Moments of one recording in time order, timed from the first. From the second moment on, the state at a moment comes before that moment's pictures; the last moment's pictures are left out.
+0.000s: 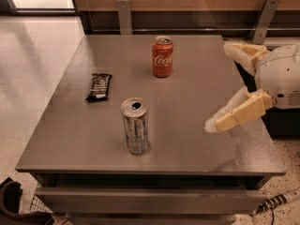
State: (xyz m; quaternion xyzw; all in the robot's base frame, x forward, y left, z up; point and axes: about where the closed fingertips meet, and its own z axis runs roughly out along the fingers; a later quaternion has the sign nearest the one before) arm 0.435 -0.129 0.965 -0.53 0.67 0.21 0.48
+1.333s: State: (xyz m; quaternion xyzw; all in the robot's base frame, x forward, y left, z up) arm 0.444 -0.068 0.918 -0.52 0.62 0.31 0.49
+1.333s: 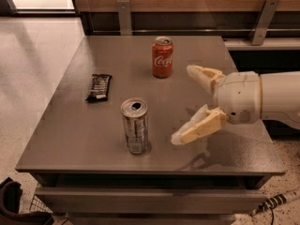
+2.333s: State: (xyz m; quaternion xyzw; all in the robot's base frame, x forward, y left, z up) arm 0.442 -0.027 0.883 -0.51 0.59 0.38 0.50
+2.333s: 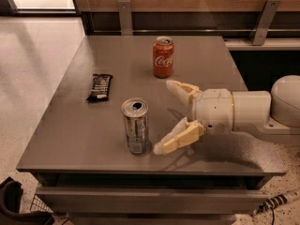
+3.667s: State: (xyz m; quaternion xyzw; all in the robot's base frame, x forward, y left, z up) arm 0.431 -0.002 0.884 -0.51 0.56 0.39 0.51
